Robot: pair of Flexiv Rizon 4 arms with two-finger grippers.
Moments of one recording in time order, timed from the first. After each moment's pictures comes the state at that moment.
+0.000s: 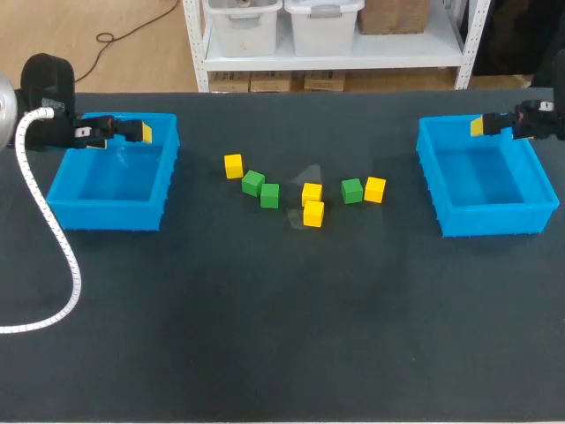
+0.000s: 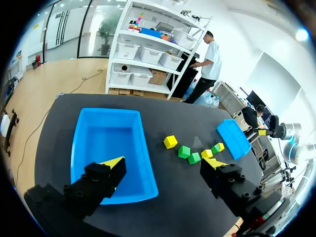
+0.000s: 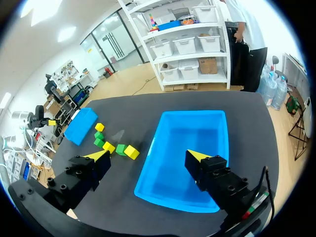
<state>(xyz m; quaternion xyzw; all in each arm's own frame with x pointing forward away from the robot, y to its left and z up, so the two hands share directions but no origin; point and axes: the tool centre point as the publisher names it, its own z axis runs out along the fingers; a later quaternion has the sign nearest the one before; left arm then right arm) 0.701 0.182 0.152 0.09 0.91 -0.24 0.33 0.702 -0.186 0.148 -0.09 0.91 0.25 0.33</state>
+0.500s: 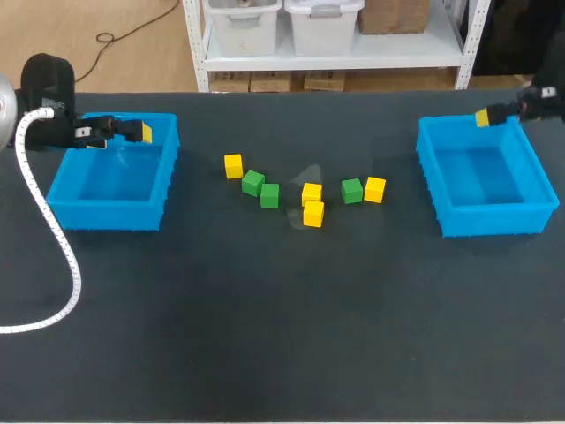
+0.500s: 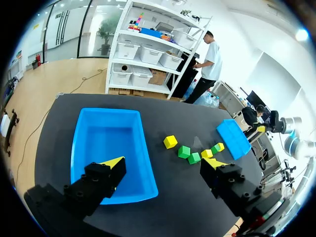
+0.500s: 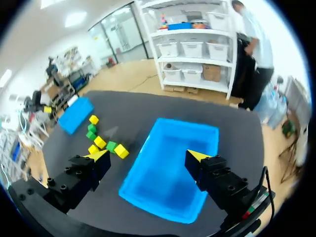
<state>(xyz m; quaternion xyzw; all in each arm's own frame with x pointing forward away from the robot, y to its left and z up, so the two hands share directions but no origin) 0.701 0.182 0.152 0.09 0.91 -0.24 0.33 0.726 -0.199 0.161 -0.18 0.91 0.19 0.32</state>
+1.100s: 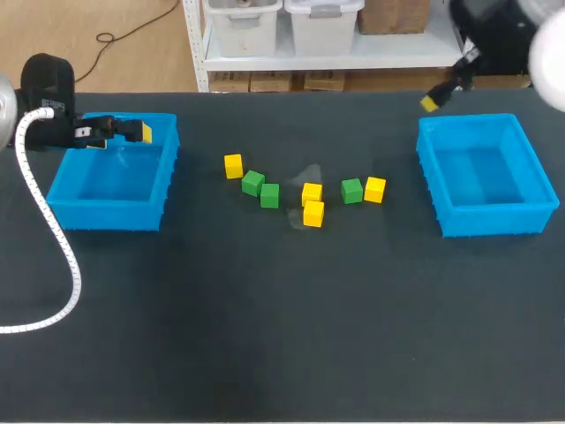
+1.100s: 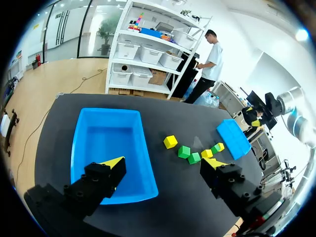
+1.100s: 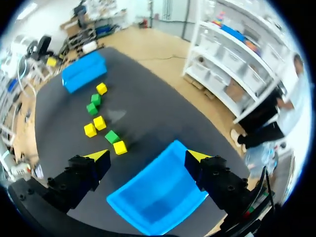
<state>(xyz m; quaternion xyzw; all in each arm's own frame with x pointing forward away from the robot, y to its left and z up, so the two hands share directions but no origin) 0.701 0.182 0.152 0.09 0.91 -0.24 0.33 0.773 -0.122 0.165 -0.42 0.88 0.09 0.22</state>
